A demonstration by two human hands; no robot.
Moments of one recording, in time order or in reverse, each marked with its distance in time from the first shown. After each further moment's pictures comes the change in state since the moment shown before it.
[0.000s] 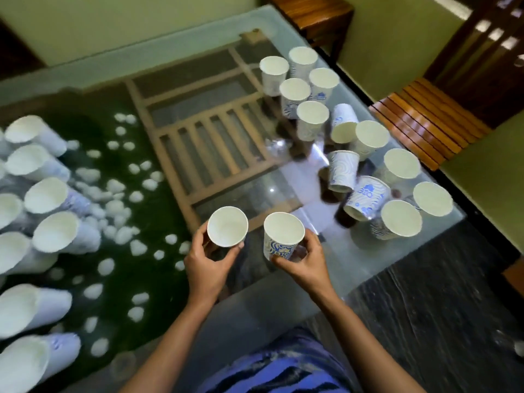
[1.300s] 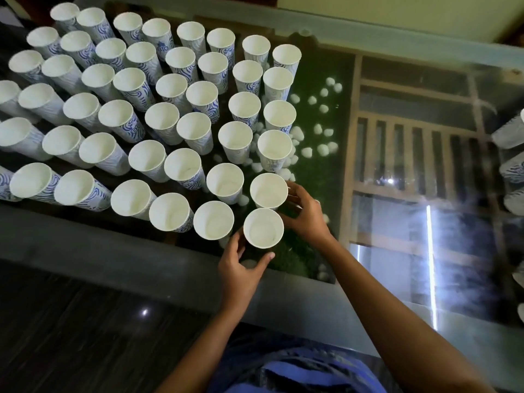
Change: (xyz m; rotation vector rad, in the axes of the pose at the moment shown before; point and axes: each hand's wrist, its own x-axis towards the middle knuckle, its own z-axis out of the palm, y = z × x) left_hand -0.085 -0.084 -0.165 -0.056 0.558 -0.284; right_hand -0.025 -0.057 0.258 -0.359 -0.811 -0.459
